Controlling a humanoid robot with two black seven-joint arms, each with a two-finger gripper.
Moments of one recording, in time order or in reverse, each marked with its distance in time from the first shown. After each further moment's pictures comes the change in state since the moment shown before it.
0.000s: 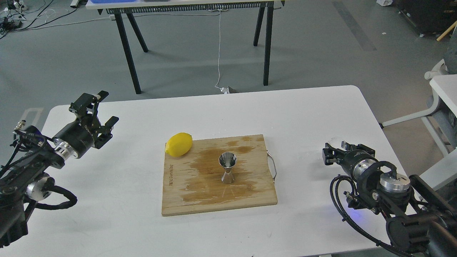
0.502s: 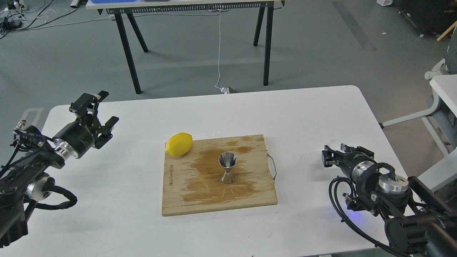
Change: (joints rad) left arm 0.000 0.000 0.000 0.000 0.002 0.000 0.000; right arm -0.001 0.008 -0.002 -0.012 -0.001 0.000 0.000
